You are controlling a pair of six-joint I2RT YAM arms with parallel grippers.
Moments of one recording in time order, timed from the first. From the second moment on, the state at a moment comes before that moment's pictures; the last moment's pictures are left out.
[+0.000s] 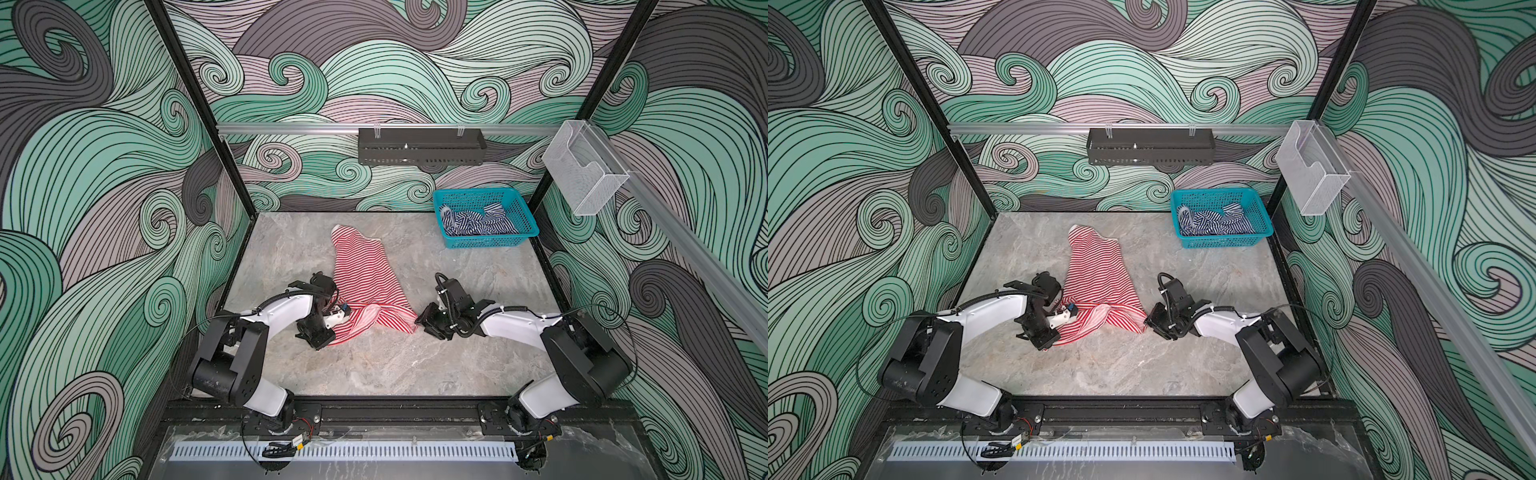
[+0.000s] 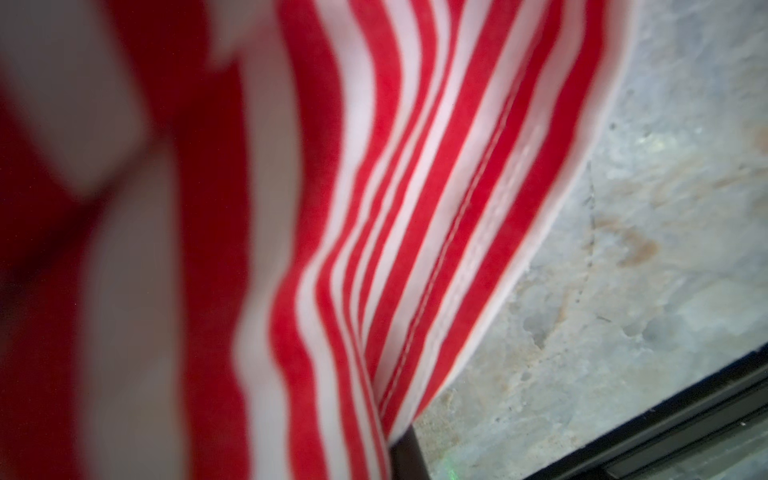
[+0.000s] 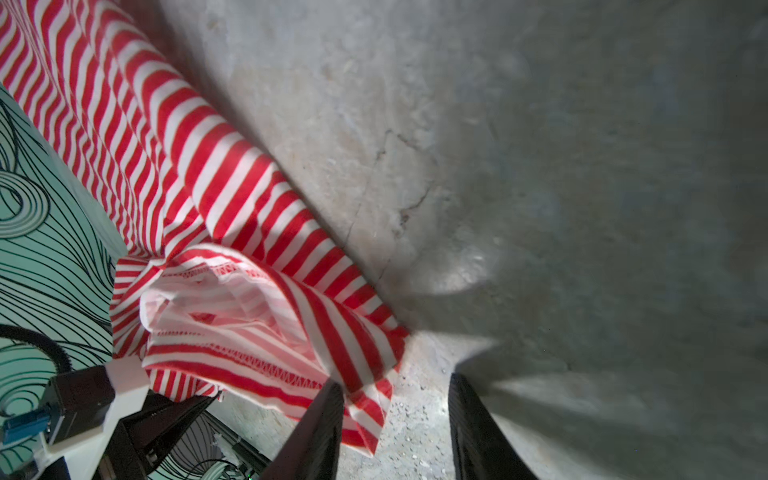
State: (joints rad) left arm -0.34 1.50 0.79 -0.95 0.04 0.50; right arm 0.59 1.54 0.65 -0.14 -0.32 1.13
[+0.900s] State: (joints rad) left arm -0.34 1.48 0.76 -0.92 0.03 0.47; right arm 0.52 1.58 0.46 0.37 -0.45 1.59
